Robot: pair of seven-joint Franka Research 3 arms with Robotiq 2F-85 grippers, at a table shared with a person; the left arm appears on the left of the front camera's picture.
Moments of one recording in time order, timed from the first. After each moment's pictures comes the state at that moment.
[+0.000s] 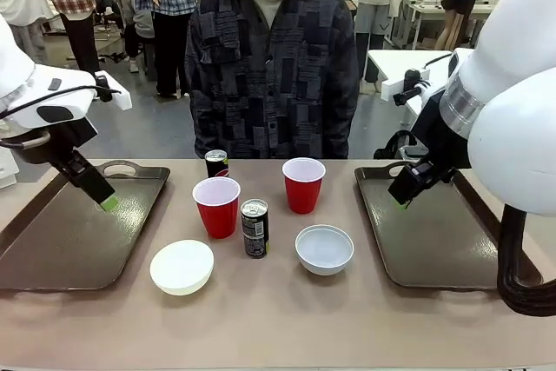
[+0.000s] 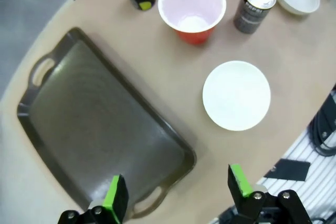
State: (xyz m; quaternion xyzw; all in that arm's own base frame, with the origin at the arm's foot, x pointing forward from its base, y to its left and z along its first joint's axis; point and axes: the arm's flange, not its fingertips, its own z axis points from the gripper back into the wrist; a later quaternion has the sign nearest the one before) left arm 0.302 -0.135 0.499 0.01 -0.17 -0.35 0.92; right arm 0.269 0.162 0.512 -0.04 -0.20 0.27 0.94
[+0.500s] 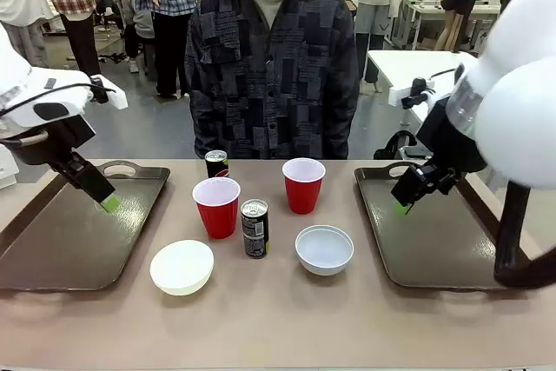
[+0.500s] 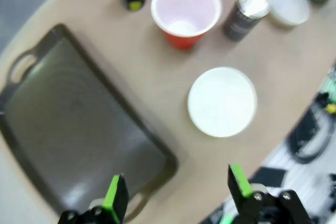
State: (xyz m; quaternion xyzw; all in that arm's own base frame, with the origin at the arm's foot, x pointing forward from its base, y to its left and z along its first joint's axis) left arm 0.315 -0.111 0.493 -0.09 -0.16 -0.32 0.93; right arm 0.293 0.128 0.494 0.07 -0.14 0.25 0.95
